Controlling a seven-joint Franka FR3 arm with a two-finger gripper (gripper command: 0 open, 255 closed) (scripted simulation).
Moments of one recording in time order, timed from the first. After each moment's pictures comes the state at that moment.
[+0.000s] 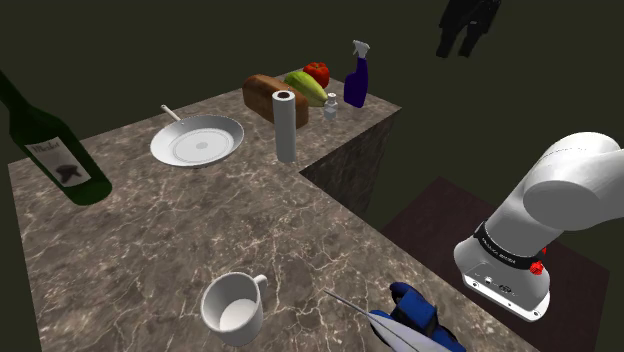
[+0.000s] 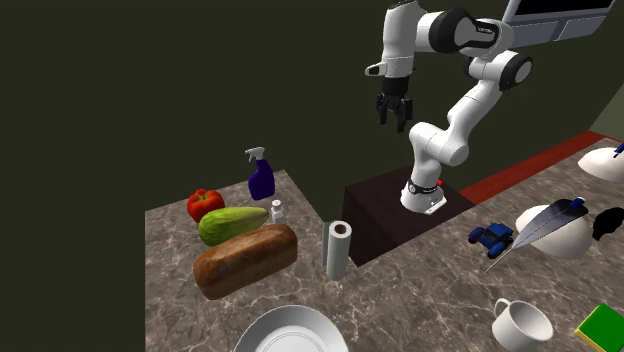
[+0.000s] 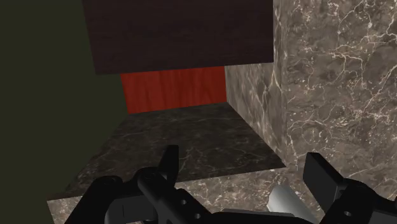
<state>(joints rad) -0.01 -0.82 -0.05 -2.28 0.12 1.44 0.06</state>
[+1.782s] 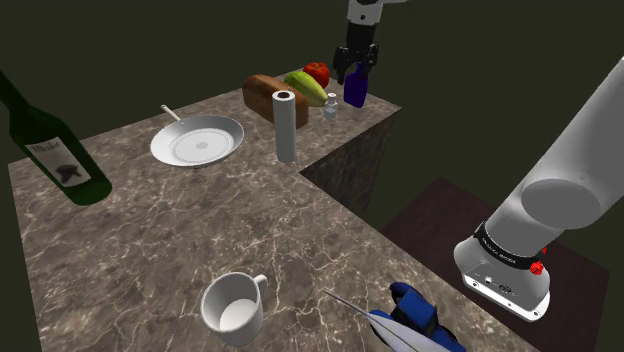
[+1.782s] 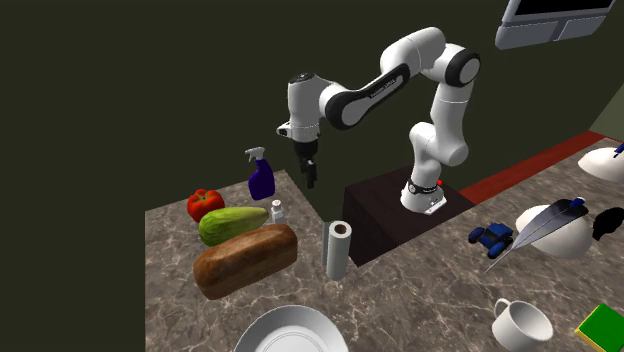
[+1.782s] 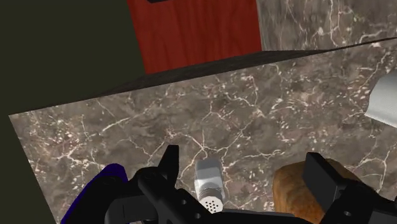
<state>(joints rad) -0.04 0.04 -0.05 -1.92 0.06 1.94 0.07</state>
